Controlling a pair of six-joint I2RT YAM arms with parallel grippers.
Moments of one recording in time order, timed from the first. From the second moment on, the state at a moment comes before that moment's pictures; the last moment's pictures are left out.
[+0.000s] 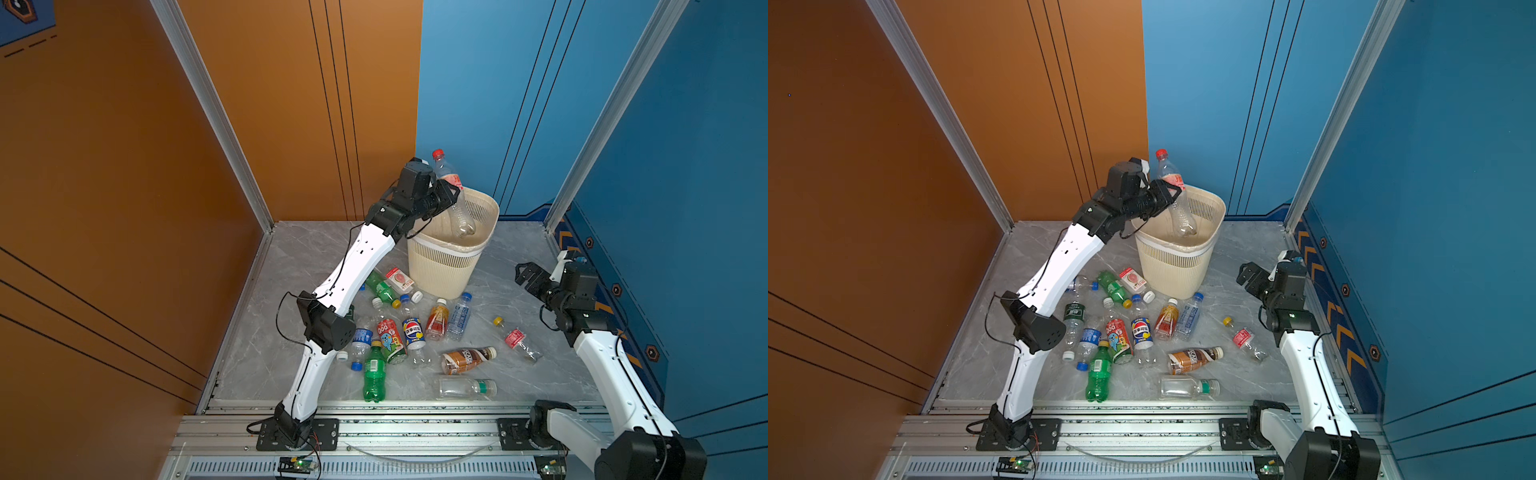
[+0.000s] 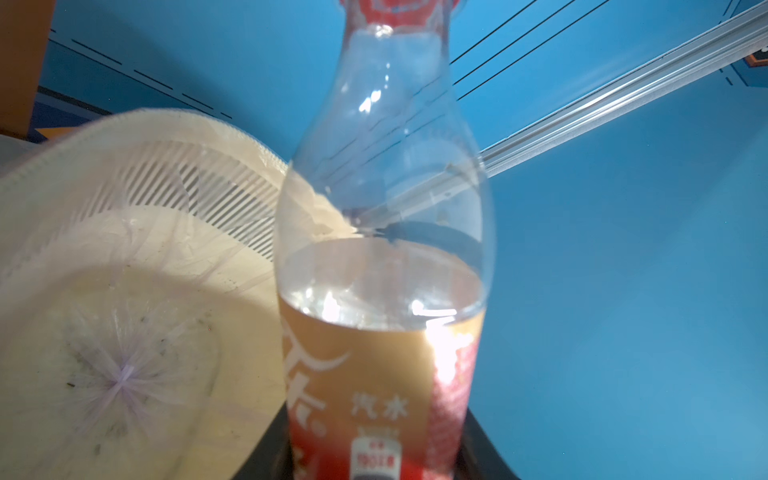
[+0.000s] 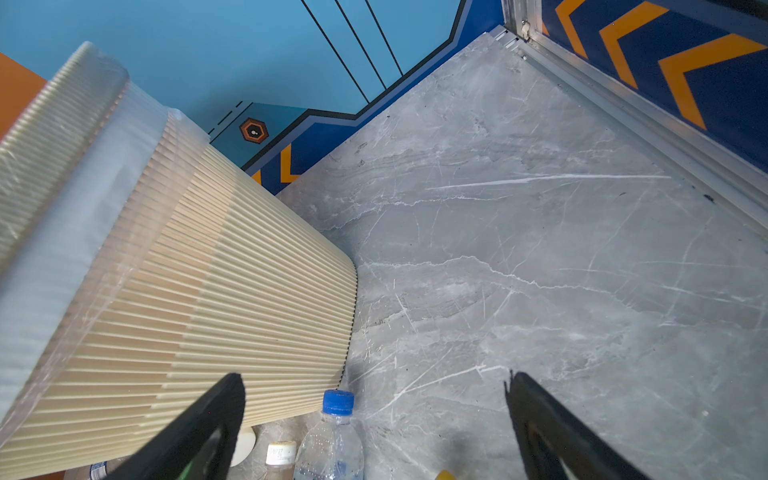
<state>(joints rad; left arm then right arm) -0.64 2.24 2.62 -0.66 0.12 -0.96 -0.12 1.03 0.79 -0.28 -0.14 0.54</state>
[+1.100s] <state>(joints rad) -0.64 1.90 2.40 -0.65 0.18 -0.74 -0.14 0.96 0.79 -0.60 -0.14 0.47</state>
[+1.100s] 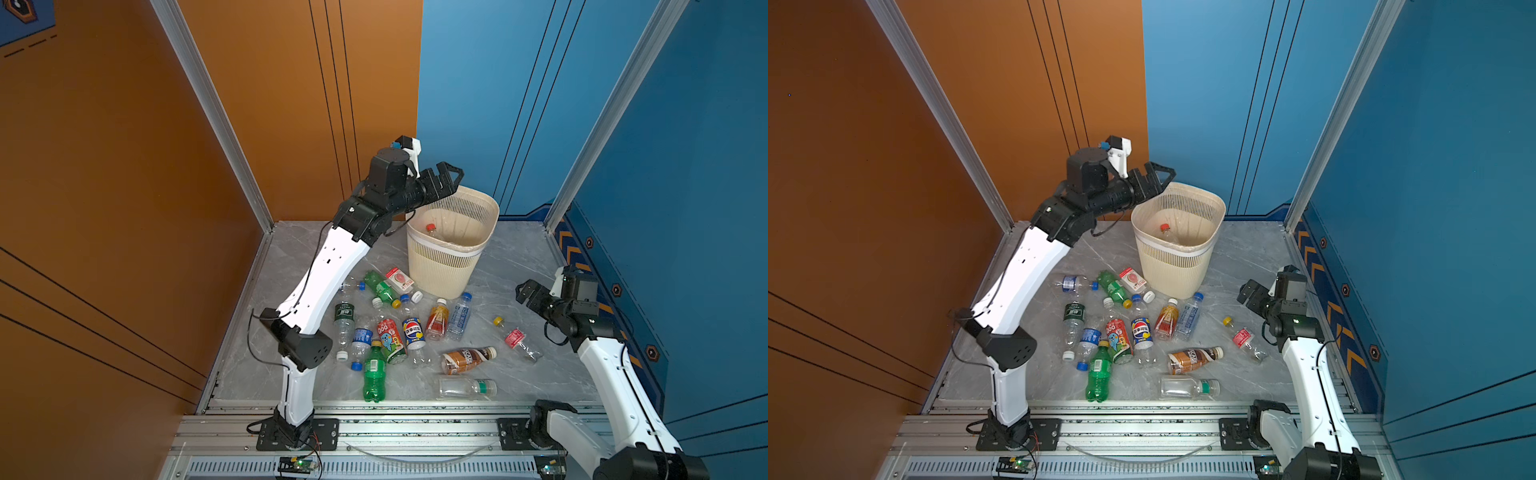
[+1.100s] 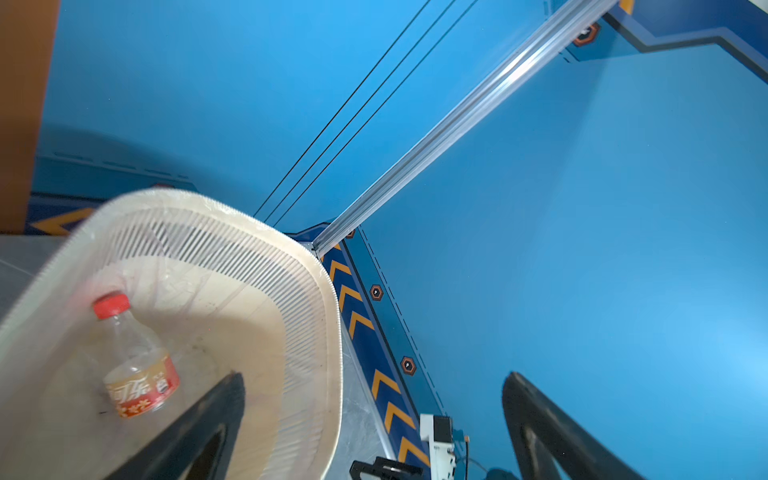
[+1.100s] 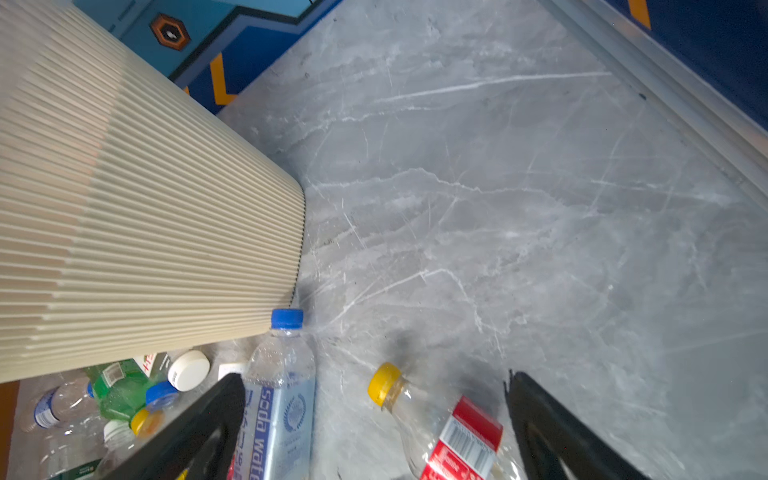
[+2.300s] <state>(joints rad) -0.37 0.90 0.93 -0.51 -0.19 -0.53 0.10 1.24 0.79 -0.87 0.05 0.37</state>
